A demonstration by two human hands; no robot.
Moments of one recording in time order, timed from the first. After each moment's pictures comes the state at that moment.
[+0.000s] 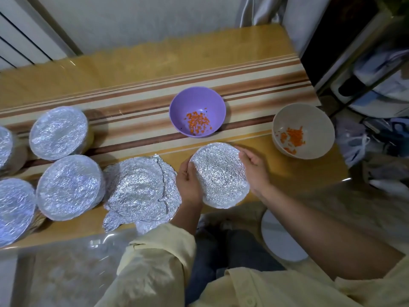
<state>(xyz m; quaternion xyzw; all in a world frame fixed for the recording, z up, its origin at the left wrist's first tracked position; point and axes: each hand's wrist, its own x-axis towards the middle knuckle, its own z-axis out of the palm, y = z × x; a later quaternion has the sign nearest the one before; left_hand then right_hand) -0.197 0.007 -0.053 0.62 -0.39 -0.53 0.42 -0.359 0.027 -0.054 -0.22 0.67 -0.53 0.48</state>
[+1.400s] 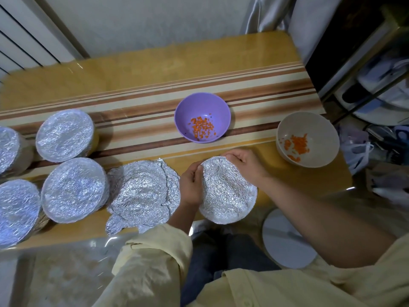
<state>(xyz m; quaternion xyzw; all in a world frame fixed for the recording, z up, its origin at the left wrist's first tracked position) -0.186 -0.009 -0.058 0.55 -0.53 -0.54 0.35 -0.371 -0.008 -0.053 -0.46 0.65 -0.37 0.48</state>
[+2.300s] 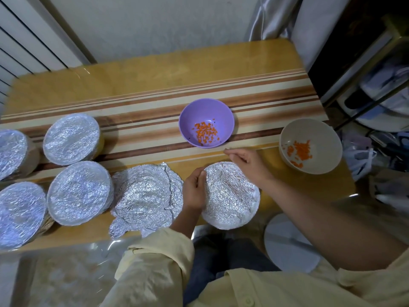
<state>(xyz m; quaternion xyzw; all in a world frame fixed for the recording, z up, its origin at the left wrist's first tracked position) -0.184 -0.009 -0.055 0.57 -0.54 -0.53 0.33 -0.373 -0.016 -0.036 -0.47 0.65 -0.38 0.46</state>
